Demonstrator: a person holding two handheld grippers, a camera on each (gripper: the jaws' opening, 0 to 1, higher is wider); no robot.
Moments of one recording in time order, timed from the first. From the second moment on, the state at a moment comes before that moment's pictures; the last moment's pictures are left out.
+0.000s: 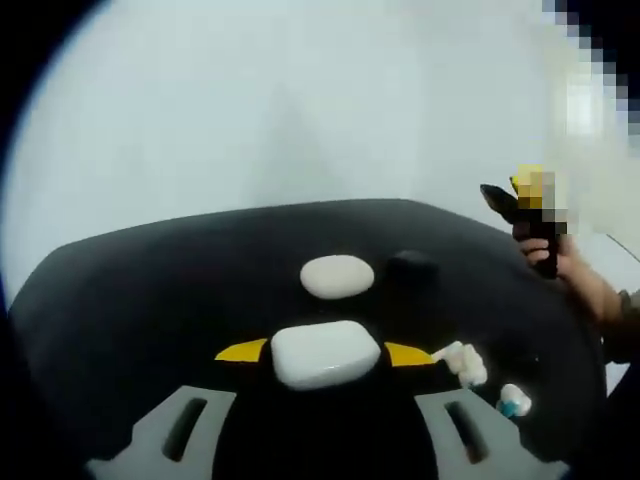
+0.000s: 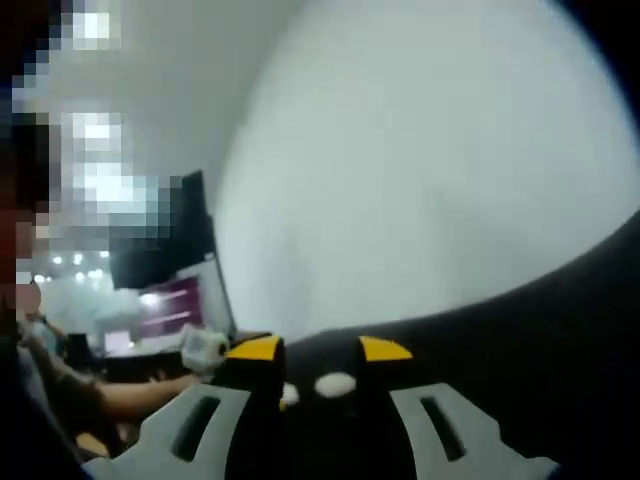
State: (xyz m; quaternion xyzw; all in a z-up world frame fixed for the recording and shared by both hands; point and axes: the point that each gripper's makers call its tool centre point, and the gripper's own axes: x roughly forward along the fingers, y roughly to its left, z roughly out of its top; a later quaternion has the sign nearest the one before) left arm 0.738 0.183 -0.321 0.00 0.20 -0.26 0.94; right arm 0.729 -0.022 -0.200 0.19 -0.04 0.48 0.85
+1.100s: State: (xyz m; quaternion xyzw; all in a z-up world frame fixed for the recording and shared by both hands) left arm 0.635 0.073 -0.265 0.05 0.10 -0.53 0.84; right arm 0.735 -0.034 -0.197 0.21 -0.04 0.47 0.86
